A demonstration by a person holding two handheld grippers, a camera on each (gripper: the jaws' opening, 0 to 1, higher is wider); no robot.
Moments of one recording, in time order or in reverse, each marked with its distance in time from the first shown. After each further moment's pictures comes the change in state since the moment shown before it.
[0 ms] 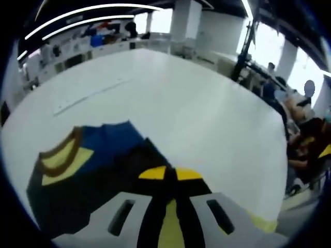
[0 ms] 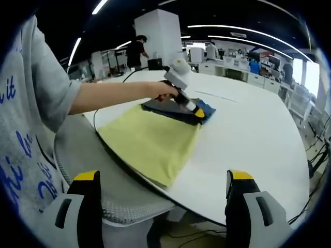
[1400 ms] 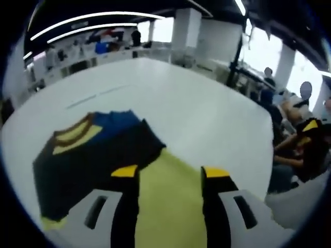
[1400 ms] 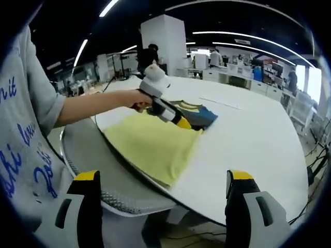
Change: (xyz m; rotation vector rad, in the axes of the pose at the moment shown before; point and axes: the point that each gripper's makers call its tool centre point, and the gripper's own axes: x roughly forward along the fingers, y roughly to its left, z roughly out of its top) left arm -0.084 -0.032 -0.036 -0.010 -0.100 0.018; right arm -0.018 0.010 0.003 -0.045 -0.049 0.023
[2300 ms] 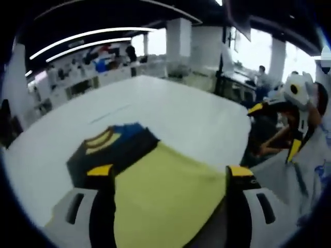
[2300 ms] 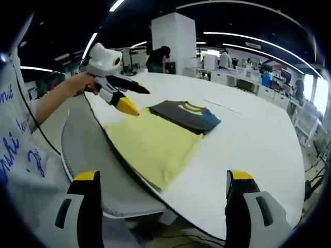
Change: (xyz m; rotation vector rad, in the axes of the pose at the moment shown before) left arm -0.144 -0.026 -0.003 0.099 -0.091 0.036; right arm 0.007 -0.014 0.012 -0.076 0.022 0.057
